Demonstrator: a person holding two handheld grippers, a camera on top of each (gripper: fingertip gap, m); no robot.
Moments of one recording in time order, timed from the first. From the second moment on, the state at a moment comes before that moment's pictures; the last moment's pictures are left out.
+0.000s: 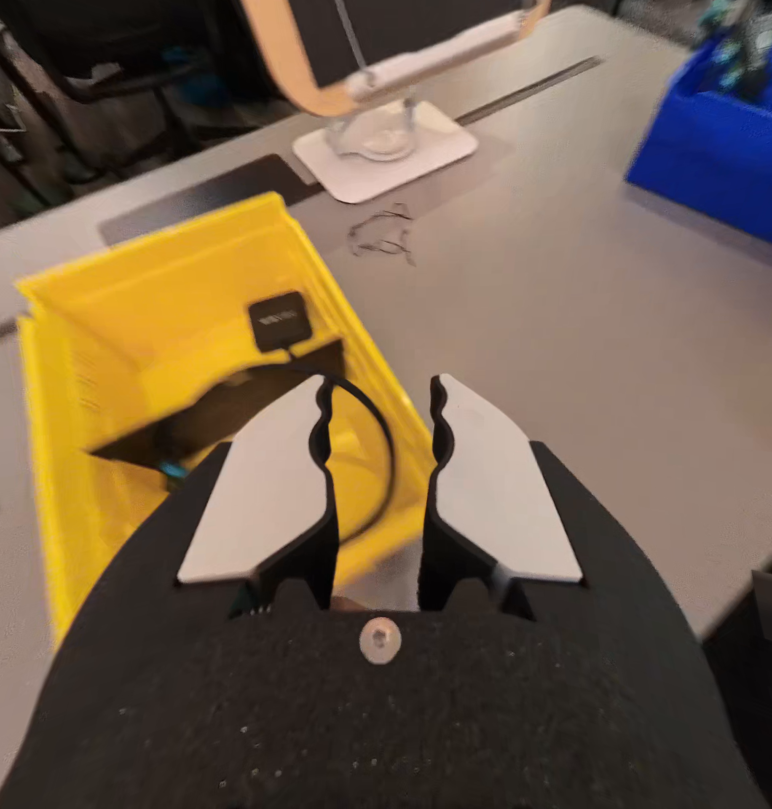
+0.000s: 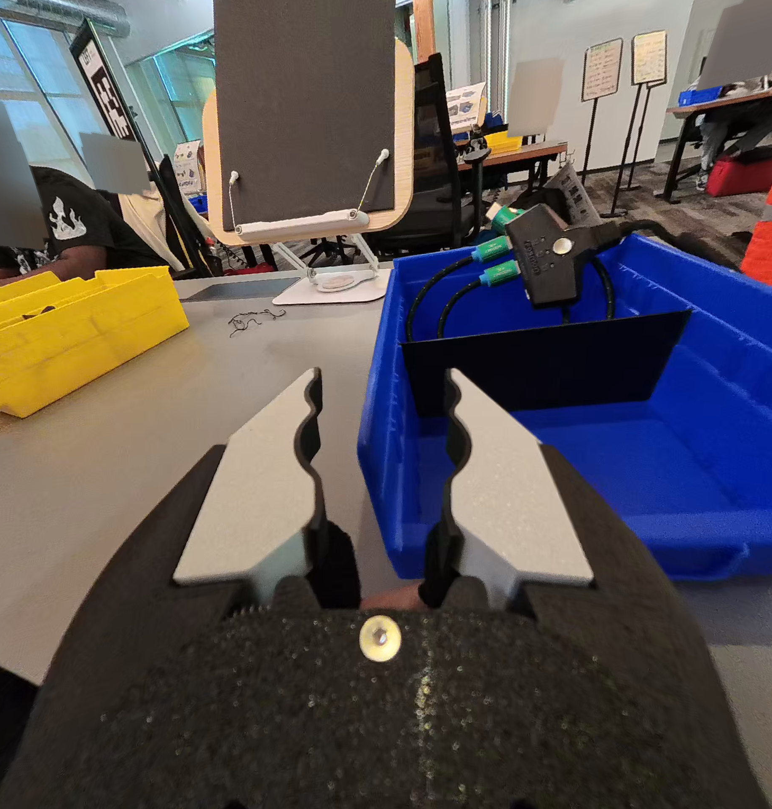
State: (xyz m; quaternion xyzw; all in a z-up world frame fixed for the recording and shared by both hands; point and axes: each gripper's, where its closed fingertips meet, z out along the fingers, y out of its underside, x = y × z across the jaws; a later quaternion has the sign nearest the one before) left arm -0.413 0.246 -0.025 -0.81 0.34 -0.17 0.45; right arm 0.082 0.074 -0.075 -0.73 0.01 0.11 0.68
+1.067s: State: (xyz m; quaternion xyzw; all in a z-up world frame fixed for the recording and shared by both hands) left arm -0.414 0.415 -0.187 -0.90 0.44 -0.01 0.02; right arm 0.086 0.084 -0.088 -0.74 0.03 0.13 0.66
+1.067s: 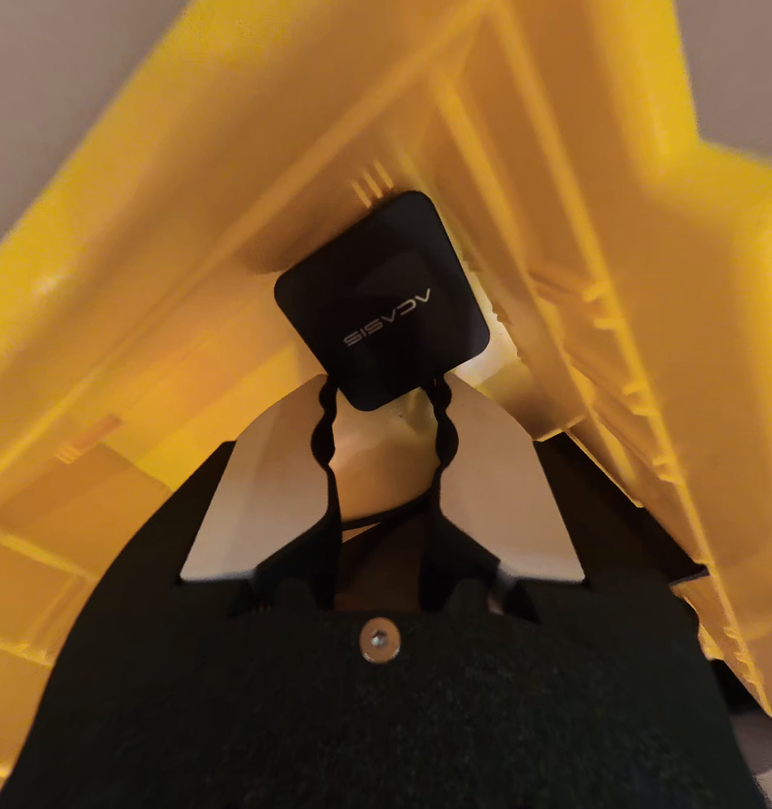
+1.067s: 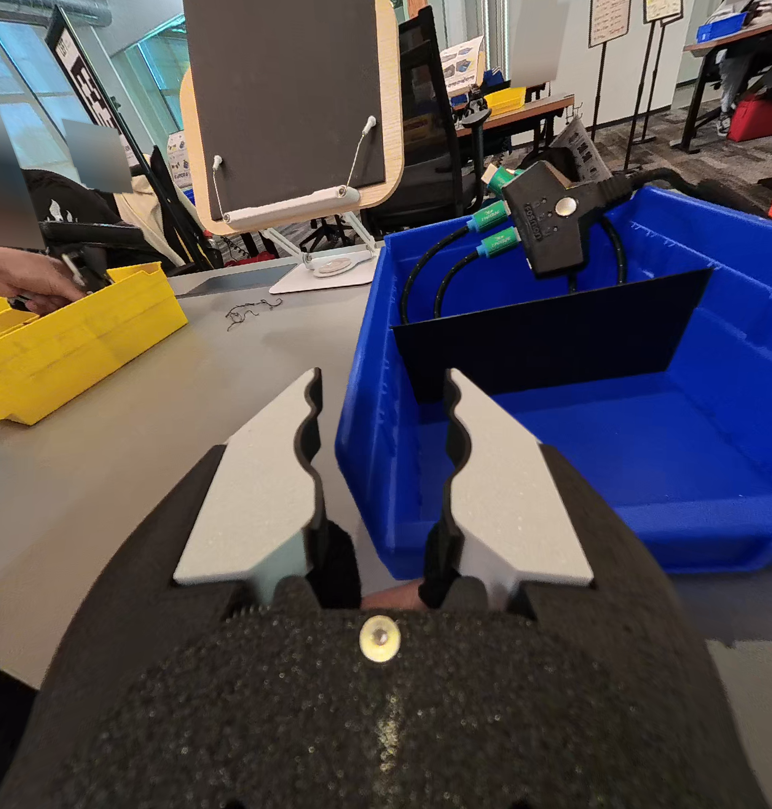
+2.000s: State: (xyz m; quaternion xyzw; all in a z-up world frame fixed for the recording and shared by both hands) left arm -0.276 0.273 0.060 -0.51 0.58 0.24 0.59; right arm -0.044 0.075 -0.030 -0.74 -0.14 0.26 0.61
